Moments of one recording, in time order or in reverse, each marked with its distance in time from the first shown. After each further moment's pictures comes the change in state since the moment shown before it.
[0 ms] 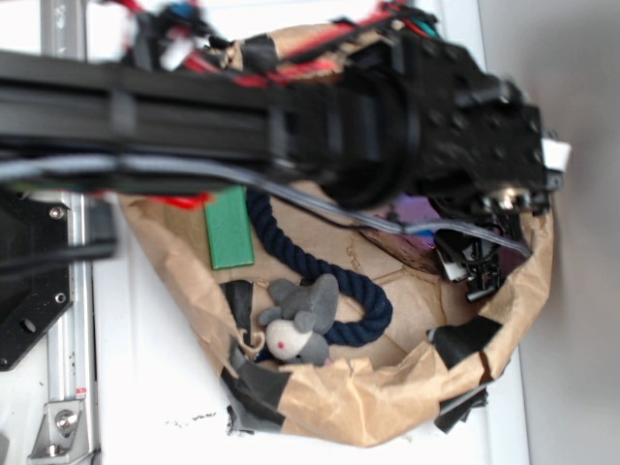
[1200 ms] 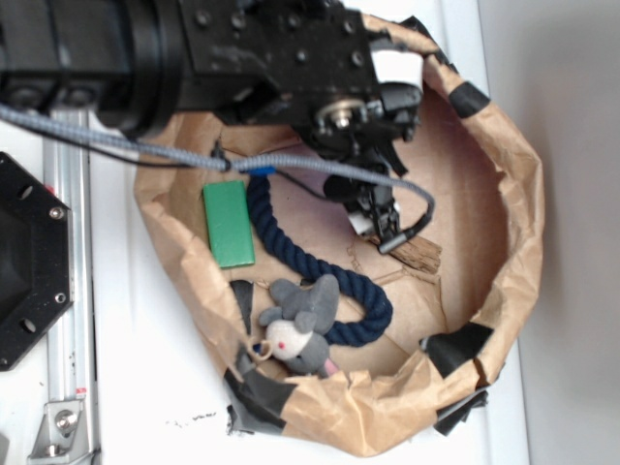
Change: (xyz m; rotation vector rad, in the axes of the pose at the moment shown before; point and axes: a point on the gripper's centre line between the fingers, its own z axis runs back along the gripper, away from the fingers) arm -0.048 0.060 0.020 0.040 0.016 0.148
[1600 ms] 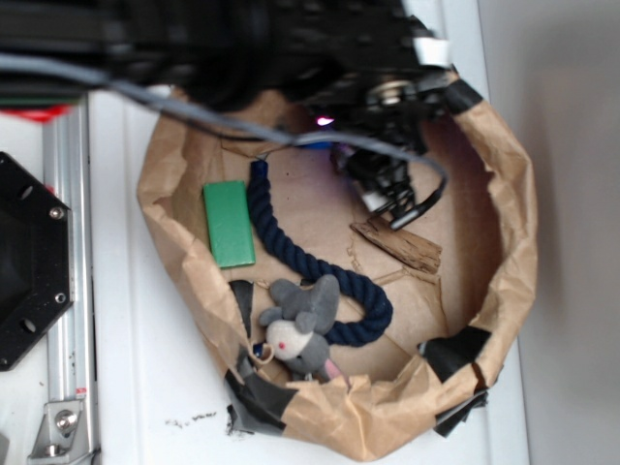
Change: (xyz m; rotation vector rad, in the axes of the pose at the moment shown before) arm 0.017 0.000 -0.034 0.071 0.087 -0.017
